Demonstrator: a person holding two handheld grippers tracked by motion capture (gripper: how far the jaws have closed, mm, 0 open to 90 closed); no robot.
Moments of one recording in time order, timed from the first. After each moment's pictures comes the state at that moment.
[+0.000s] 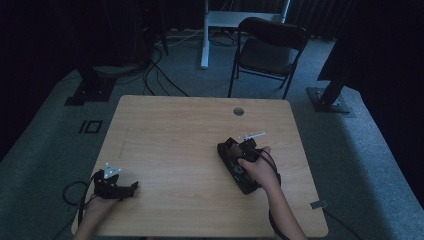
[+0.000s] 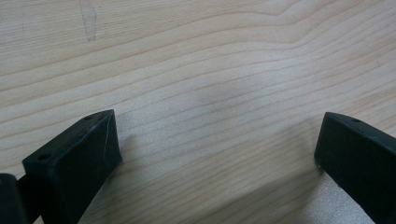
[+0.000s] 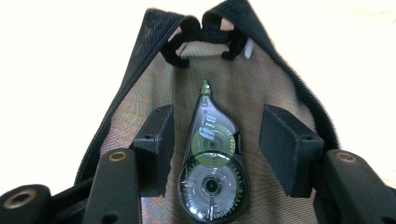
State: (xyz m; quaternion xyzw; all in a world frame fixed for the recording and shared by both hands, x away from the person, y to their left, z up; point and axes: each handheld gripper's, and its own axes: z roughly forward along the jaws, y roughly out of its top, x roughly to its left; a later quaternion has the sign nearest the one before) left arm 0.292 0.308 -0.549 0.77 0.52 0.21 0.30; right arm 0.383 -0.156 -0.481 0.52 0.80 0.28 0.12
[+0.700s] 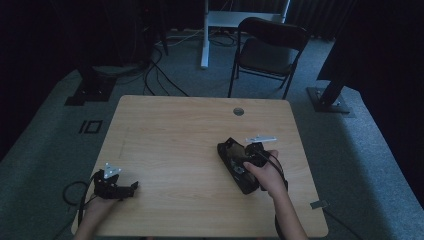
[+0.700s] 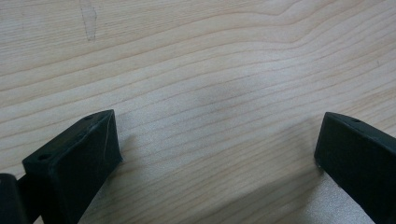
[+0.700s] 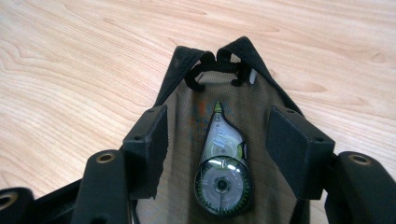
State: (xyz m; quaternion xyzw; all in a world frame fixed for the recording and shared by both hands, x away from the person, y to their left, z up) left arm 0.292 0.308 -0.549 0.77 0.52 0.21 0.30; right arm 0.356 -0.171 -0.462 0.49 0.78 0.36 0.15
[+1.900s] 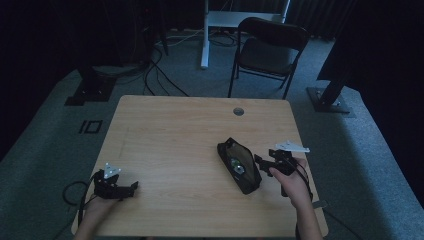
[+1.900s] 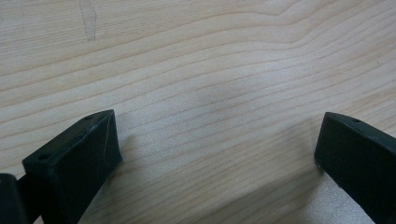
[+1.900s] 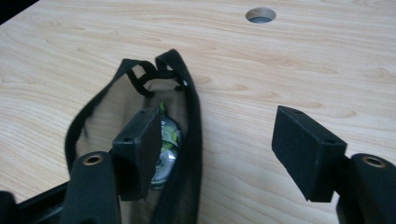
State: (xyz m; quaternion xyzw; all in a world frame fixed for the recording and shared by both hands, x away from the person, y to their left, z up) left arm 0.292 0.308 -0.549 0.77 0.52 0.21 0.30; right arm 0.330 -0.245 -0.464 0.51 0.72 0.42 0.19
